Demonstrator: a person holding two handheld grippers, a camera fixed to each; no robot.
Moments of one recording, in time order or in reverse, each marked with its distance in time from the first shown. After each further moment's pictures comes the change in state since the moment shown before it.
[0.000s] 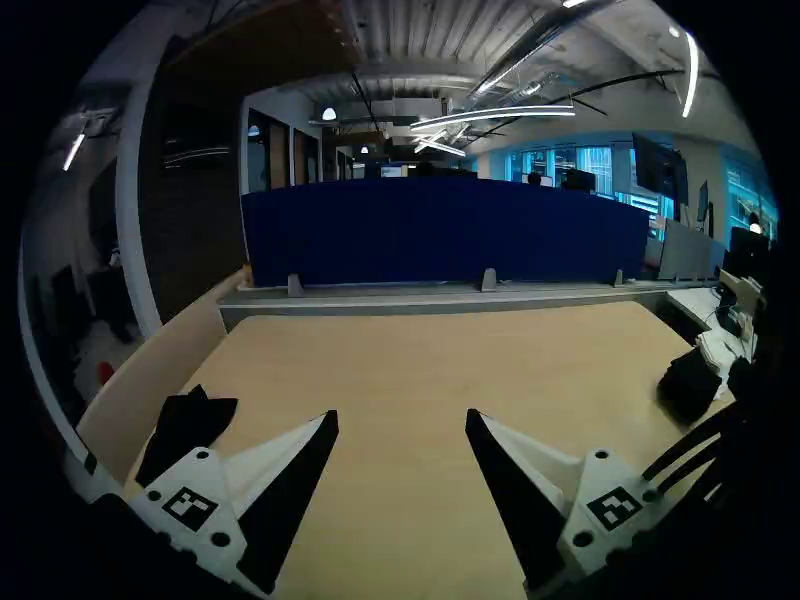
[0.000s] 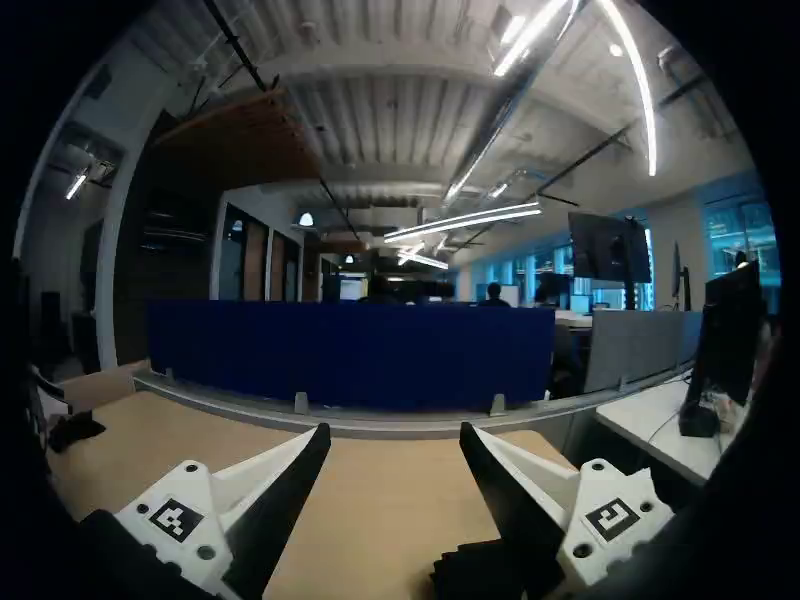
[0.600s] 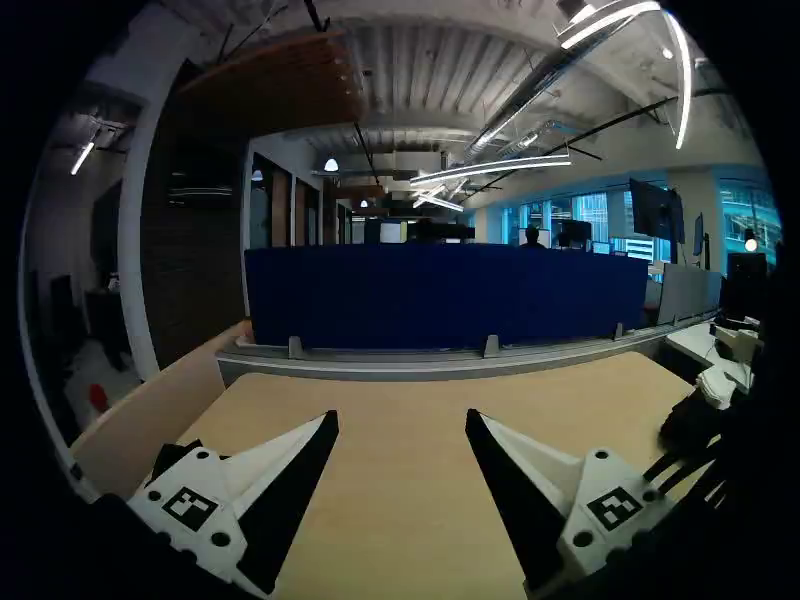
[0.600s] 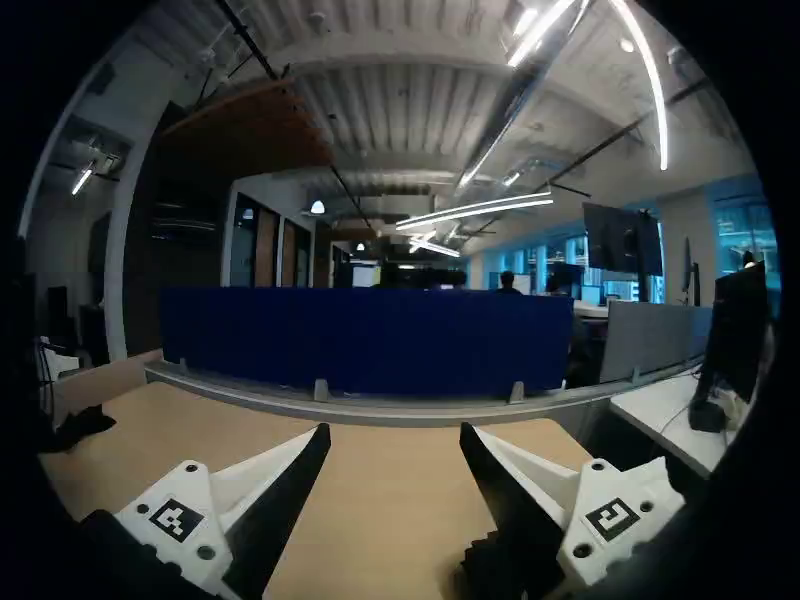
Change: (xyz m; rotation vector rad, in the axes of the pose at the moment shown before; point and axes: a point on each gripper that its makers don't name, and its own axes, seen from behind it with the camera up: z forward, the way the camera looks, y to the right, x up) left arm 0.062 -0.013 0.010 -0.014 0.200 -0.024; right arm -0.015 -0.036 0.001 0.033 -0.047 -0.005
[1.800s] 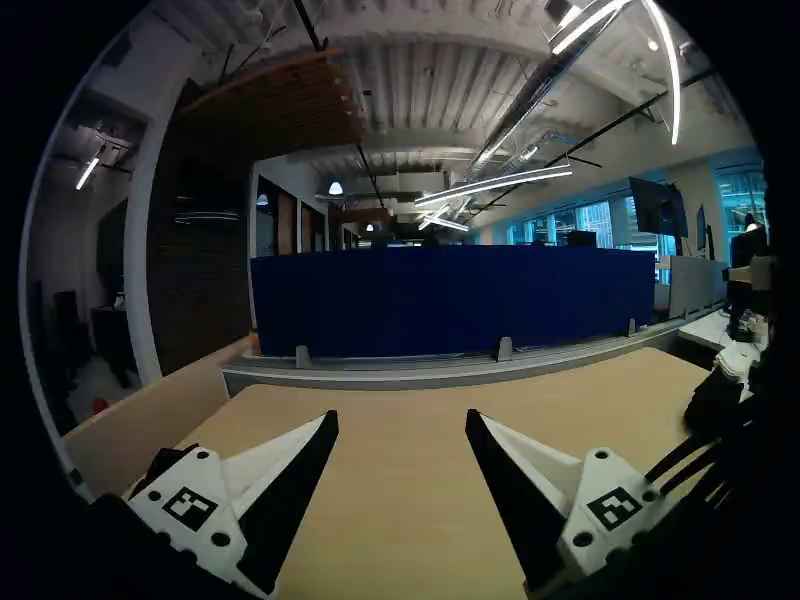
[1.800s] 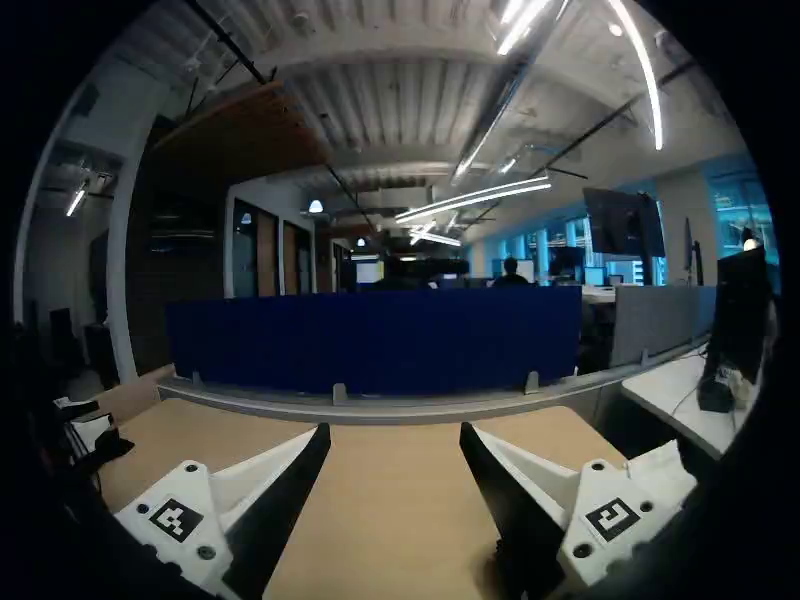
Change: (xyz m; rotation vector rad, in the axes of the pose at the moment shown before) left arm -0.047 -0.009 0.021 0.032 0.086 0.037; right arm 0.020 -0.027 -0.005 0.008 -0.019 0.064
